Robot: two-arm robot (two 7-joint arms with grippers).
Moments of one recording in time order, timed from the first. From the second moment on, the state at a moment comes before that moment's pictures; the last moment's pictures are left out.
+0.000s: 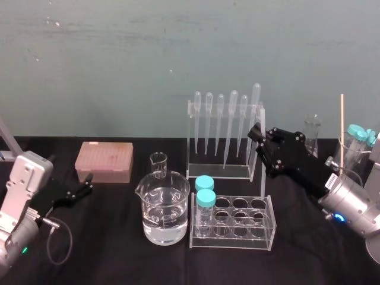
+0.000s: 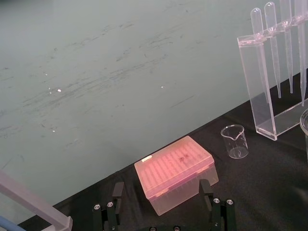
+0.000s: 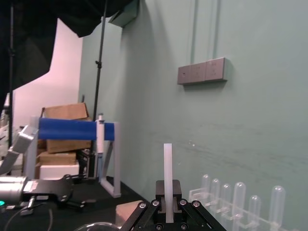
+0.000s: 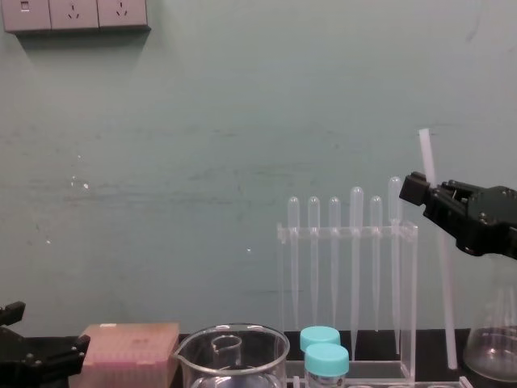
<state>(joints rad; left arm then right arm) -0.20 0.60 0.45 -1.41 -0.25 -0.12 0.03 0.34 0.42 -0.32 -1.28 0.61 -0.41 0.78</state>
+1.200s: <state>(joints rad) -0.20 0.60 0.45 -1.41 -0.25 -0.12 0.03 0.37 0.43 -0.41 -1.14 0.59 -0.37 0.86</state>
